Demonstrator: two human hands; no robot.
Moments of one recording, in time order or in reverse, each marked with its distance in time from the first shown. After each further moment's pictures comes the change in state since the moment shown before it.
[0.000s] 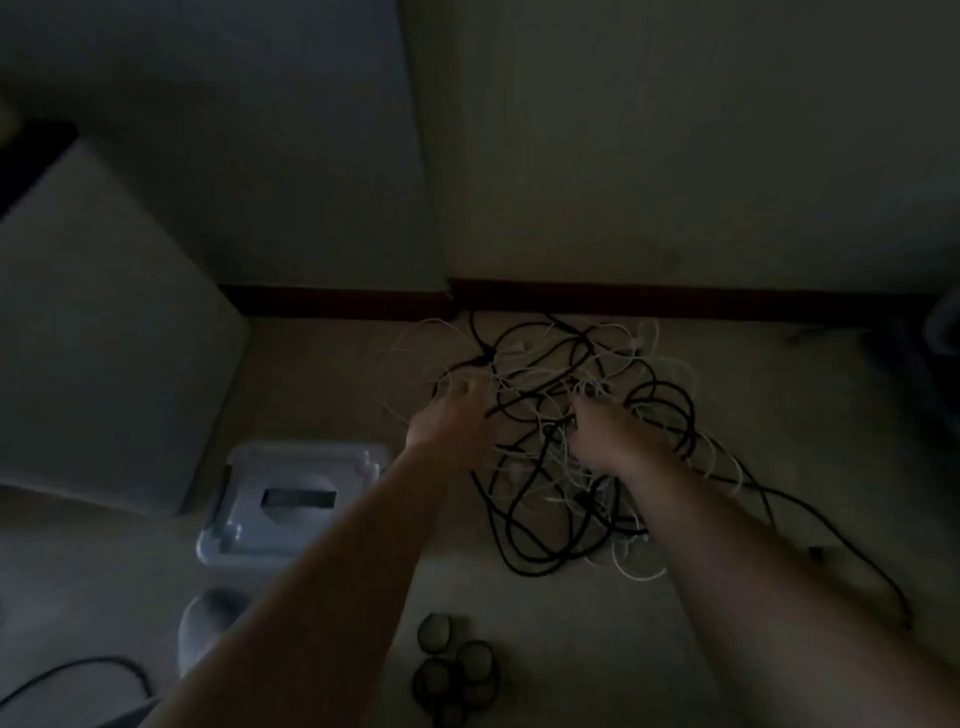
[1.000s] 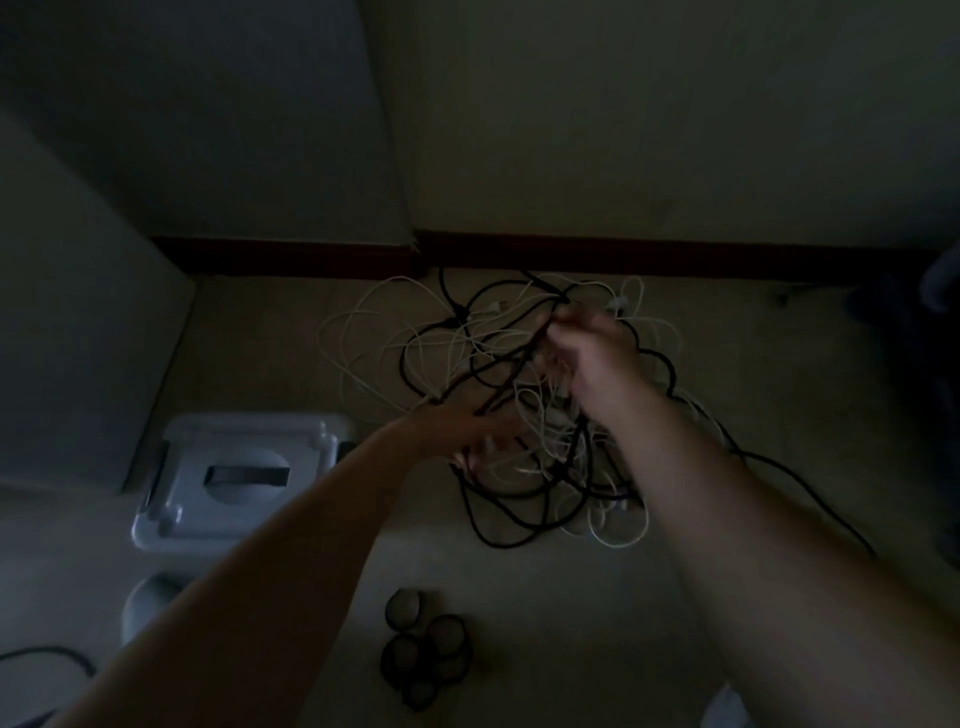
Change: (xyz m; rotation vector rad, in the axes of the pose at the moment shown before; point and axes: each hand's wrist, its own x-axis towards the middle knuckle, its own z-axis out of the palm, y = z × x) left_hand 0.020 -0.004 0.050 -0.731 -0.573 -0.150; right_hand 0.009 -0.006 -0.017 1.649 0.137 0.119
